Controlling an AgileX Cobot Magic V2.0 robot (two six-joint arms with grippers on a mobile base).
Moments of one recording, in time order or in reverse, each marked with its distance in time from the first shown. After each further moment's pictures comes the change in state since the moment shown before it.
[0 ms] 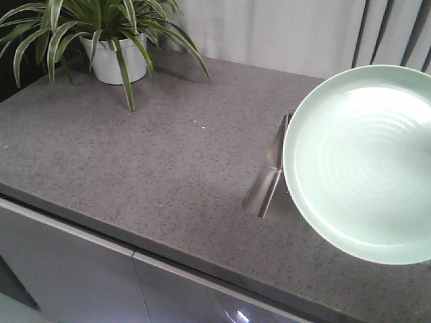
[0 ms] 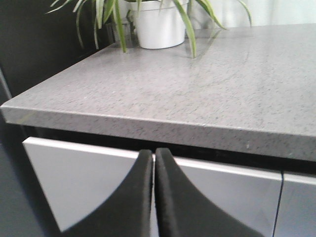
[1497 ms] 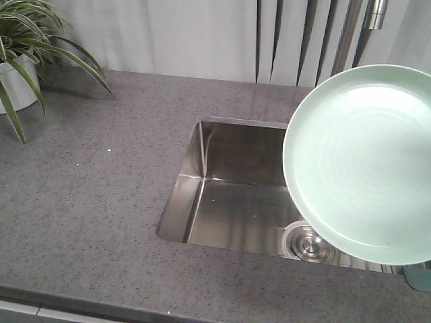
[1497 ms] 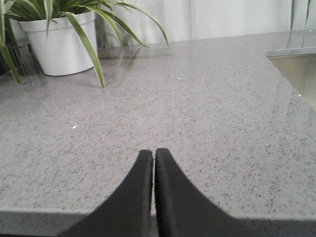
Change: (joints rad) left arm 0.000 0.000 0.000 0.000 0.000 0.000; right arm 0.000 0.000 0.000 0.000 0.000 0.000
